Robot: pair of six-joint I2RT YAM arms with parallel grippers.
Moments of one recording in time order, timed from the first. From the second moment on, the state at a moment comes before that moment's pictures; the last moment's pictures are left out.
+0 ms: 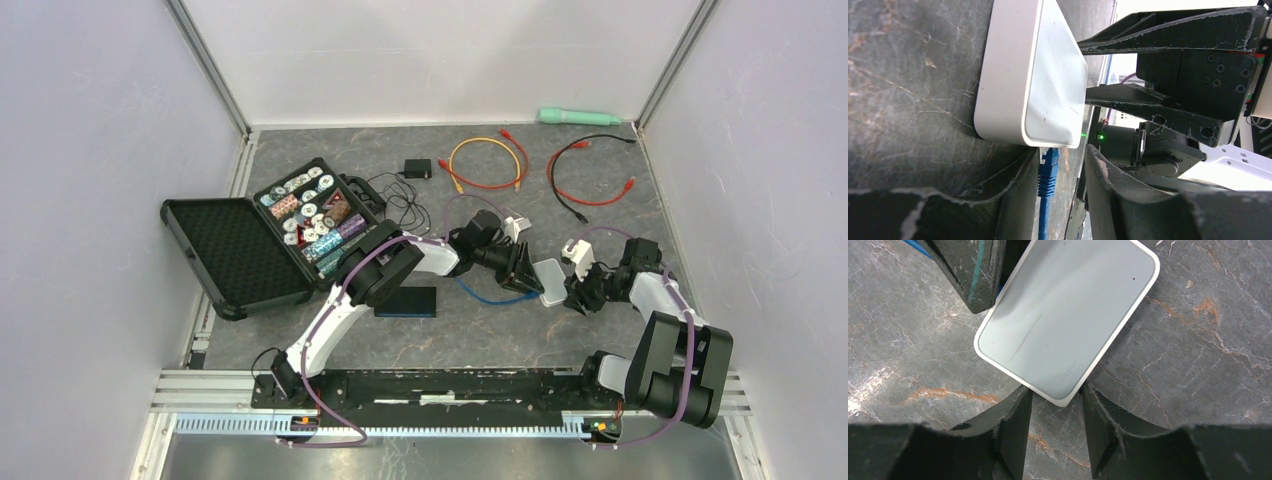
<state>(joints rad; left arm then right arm) -0.89 2.44 1.49 0.50 0.87 -1.02 -0.33 1.23 0.50 -0.57 -0.70 -1.13</state>
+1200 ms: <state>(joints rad) -0.89 2.45 1.49 0.54 0.90 -0.96 -0.33 1.24 0.50 -0.57 -0.70 -1.13</state>
